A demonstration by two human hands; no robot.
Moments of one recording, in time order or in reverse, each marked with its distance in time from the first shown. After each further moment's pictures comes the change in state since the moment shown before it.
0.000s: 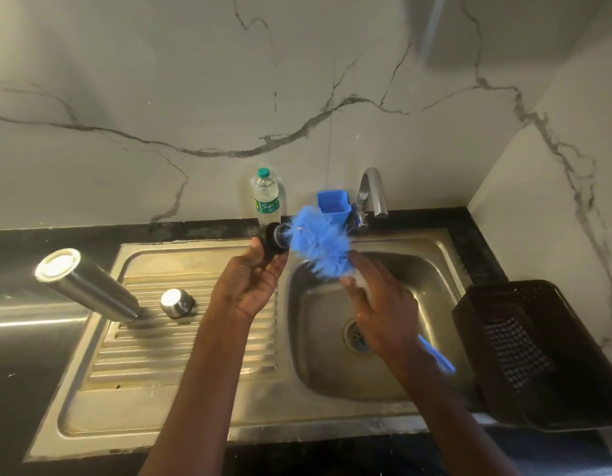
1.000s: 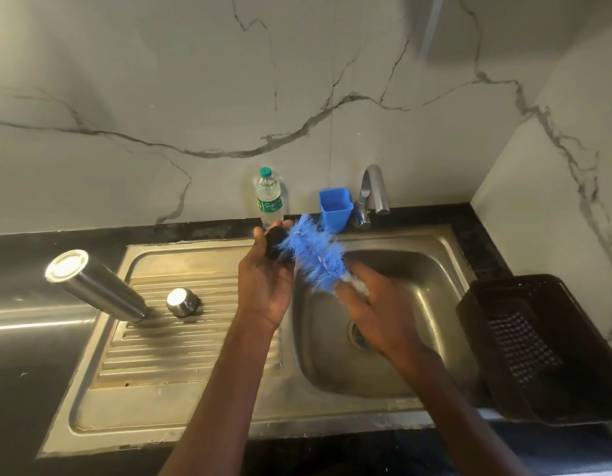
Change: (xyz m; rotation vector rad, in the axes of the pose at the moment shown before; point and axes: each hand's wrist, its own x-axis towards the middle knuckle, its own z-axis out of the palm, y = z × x) left_hand -0.005 -0.031 0.000 0.042 -0.251 0.201; right_hand 0.000 -0.023 -0.014 0.185 -0.234 0.274
